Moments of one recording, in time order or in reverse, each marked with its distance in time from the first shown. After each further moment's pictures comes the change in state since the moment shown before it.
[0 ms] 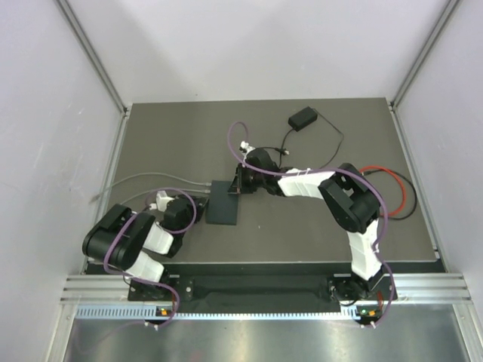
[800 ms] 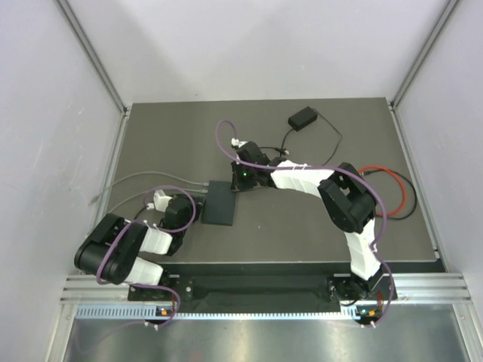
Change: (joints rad) left arm -0.014 -0.116 0.031 -0.210 -0.103 0.026; right arm 0.035 0.024 0.197 -0.314 0.149 -0.169
